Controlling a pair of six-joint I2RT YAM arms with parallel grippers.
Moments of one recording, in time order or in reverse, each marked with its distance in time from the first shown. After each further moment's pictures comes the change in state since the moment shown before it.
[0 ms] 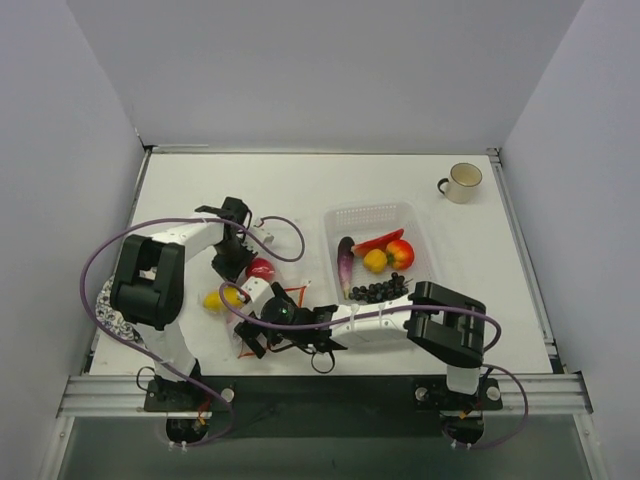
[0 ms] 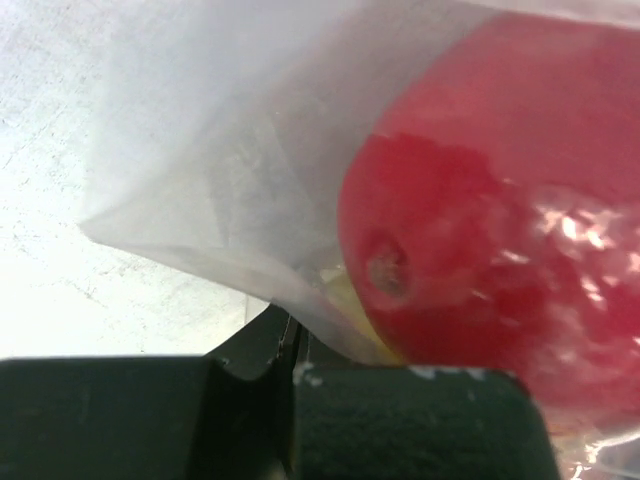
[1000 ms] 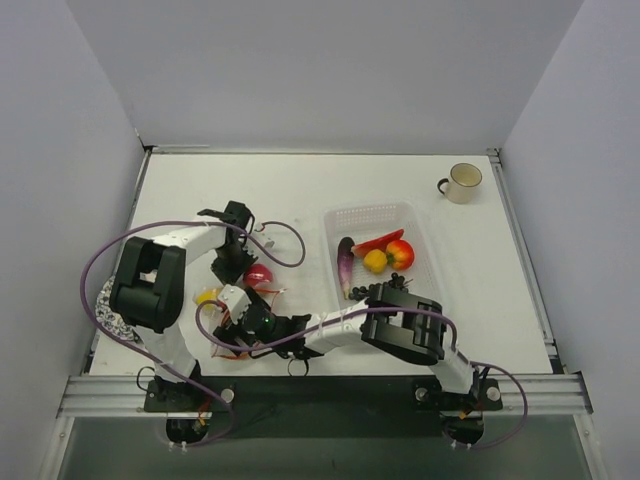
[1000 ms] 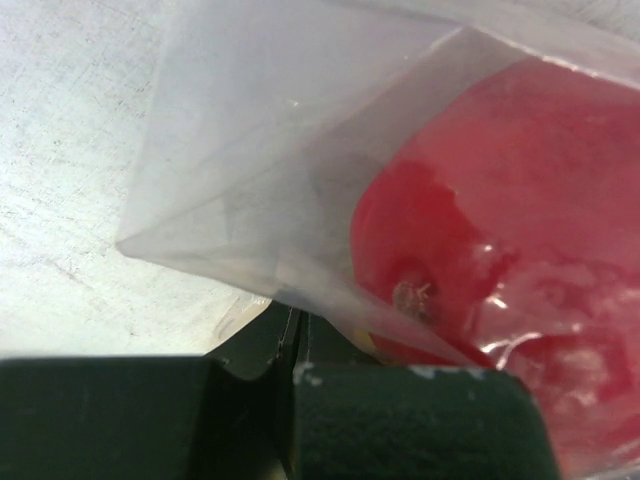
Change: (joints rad) left arm -0.027 -0.012 -0.029 -0.006 -0.046 -0.018; right arm 0.034 0.256 0.134 0.315 0.051 -0.150
